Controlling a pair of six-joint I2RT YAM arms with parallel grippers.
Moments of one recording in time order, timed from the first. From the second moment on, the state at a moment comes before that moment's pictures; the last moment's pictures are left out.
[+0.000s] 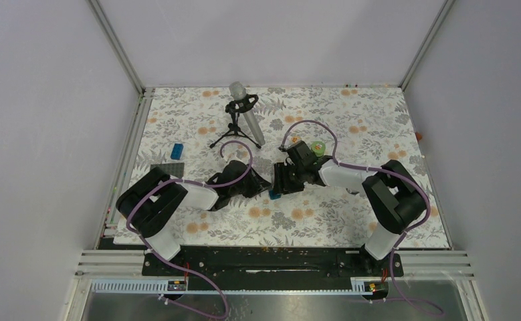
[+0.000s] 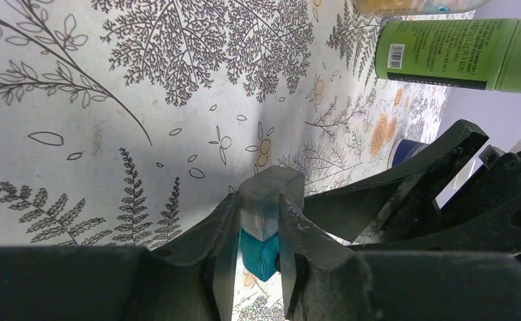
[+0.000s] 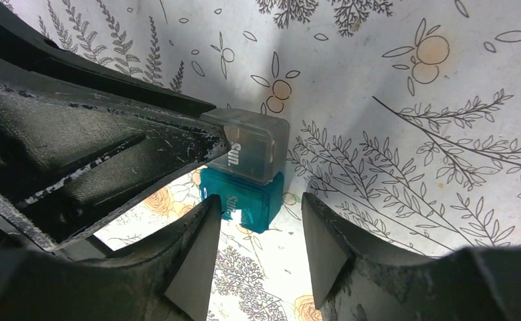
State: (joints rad) left arm -0.72 1.66 0.55 0.48 0.06 -1.18; right arm 0.66 1.71 0.90 -0.21 -0.29 0.49
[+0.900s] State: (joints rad) left arm -0.71 1.57 0.55 0.36 0.03 -1.16; right arm 0.71 1.72 1.06 -0.48 -0.06 0.58
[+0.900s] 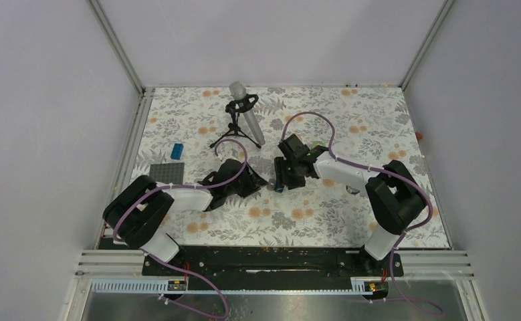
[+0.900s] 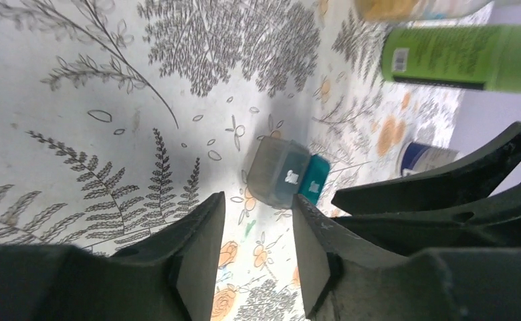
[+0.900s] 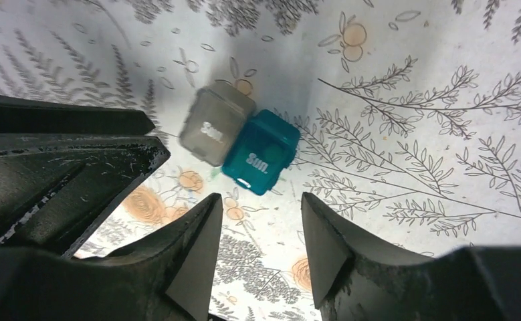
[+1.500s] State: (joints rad) left arm -0.64 1.21 0.42 0.19 -0.18 -1.07; right arm 0.72 1.75 1.19 -0.54 -0.09 0.16
